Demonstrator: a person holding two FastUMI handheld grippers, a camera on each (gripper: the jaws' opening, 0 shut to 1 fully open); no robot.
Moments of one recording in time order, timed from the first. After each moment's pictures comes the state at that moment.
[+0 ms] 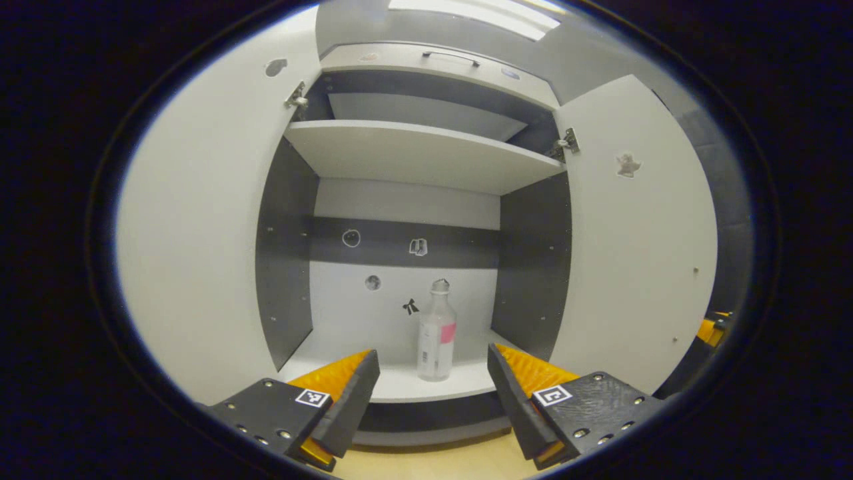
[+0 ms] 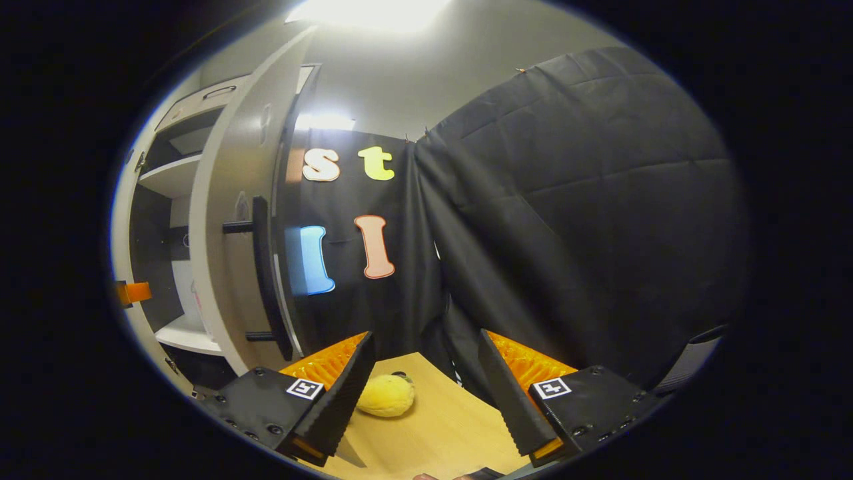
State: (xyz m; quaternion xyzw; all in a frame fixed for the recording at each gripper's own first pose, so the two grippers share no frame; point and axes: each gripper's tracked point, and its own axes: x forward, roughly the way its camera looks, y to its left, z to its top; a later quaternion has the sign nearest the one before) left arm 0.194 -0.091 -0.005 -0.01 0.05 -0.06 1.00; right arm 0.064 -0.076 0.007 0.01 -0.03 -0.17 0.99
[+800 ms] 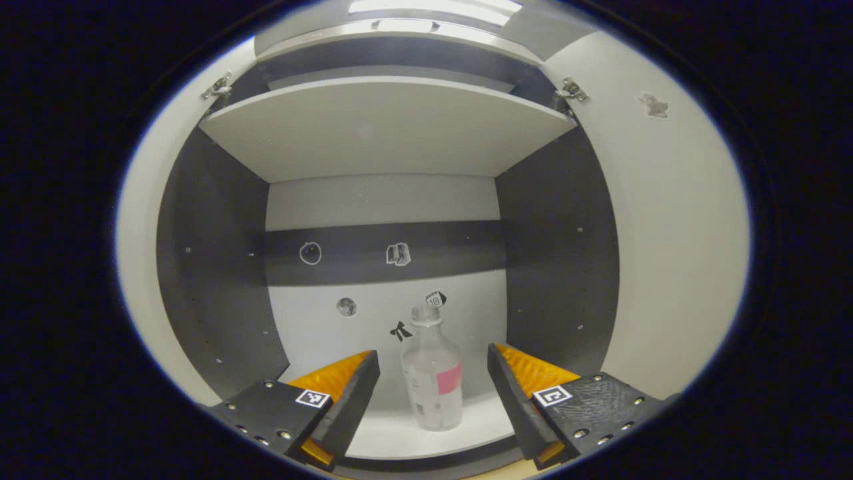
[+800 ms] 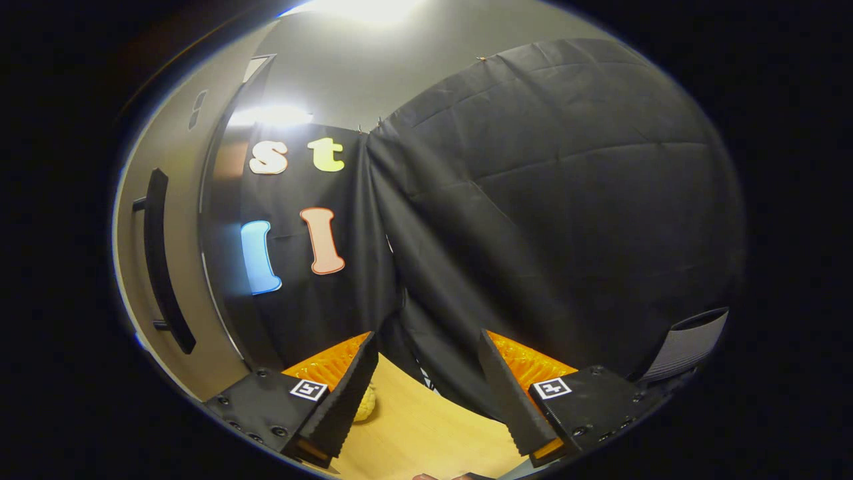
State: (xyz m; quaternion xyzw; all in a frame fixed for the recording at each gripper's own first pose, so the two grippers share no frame) left arm 0.323 -0.123 -0.031 0.05 0.03 -0.07 1.00; right arm 0.073 -0.140 -0.018 0.04 -0.02 -0.26 0.96
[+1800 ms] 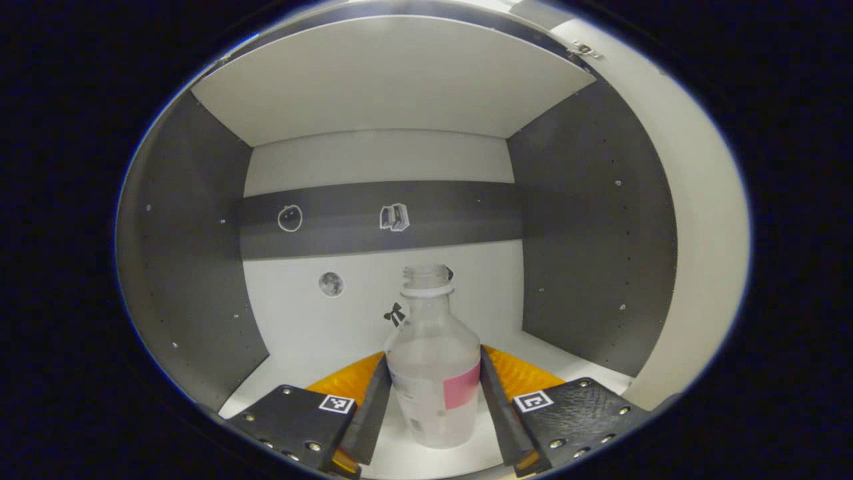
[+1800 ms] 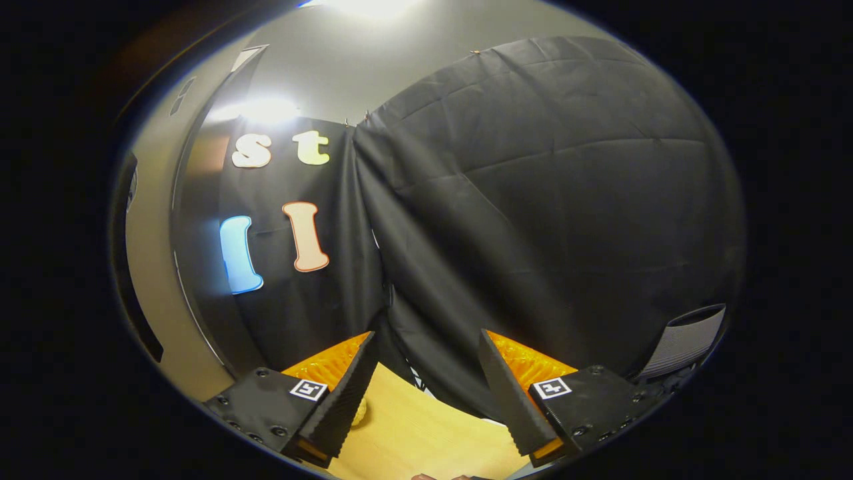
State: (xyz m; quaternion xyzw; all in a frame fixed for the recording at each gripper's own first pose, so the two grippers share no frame) left arm 0.380 -0.121 -0.080 0.05 0.06 -0.07 0.99; right arm 0.102 -0.149 -0.024 0.04 -0.01 -0.29 0.96
